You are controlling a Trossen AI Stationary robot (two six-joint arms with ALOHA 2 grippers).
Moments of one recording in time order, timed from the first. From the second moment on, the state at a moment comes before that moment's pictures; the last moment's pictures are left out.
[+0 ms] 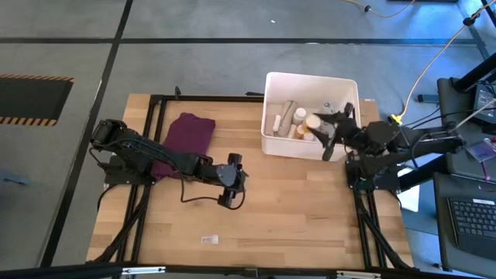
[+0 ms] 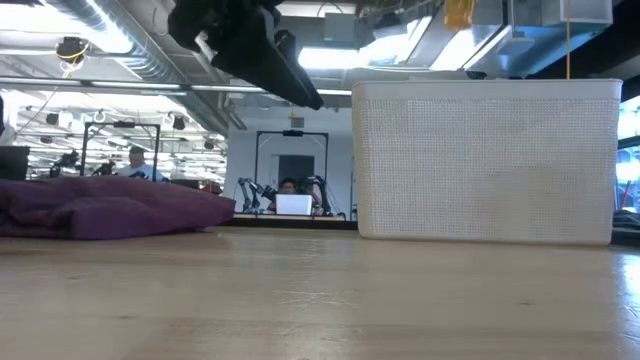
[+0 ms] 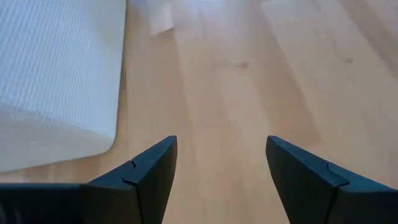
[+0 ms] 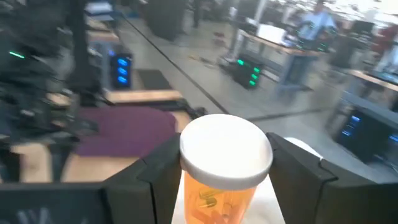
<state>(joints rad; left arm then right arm) -0.23 1.58 1.05 -0.23 -0.25 0.14 0.19 0.75 0.87 -0.26 0.68 -0.08</state>
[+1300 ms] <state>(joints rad) -0.22 1.58 1.05 -0.38 -0.25 -0.03 -0.67 0.98 0.57 0.09 0.04 -0.06</state>
